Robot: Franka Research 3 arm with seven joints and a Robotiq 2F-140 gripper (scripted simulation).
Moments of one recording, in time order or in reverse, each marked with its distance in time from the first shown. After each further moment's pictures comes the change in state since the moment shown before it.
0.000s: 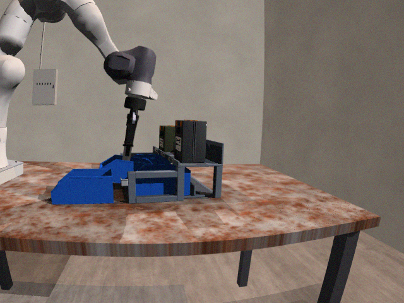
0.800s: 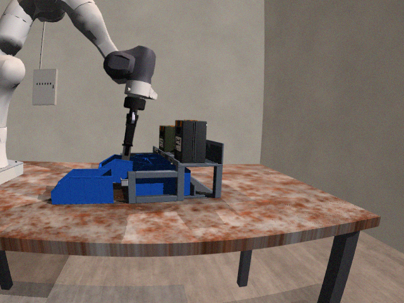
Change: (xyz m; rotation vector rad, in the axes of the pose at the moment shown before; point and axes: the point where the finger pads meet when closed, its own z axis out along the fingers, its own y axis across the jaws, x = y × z) arm -0.003 0.000 -0.001 0.000 -0.005 0.000
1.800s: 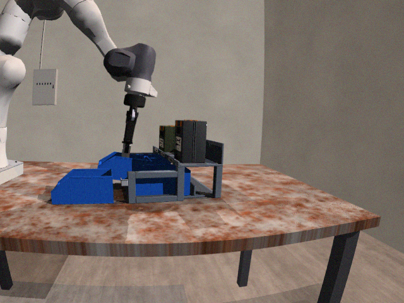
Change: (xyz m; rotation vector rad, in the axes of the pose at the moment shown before) arm -0.002 0.001 -0.009 -0.001 -0.001 0.000
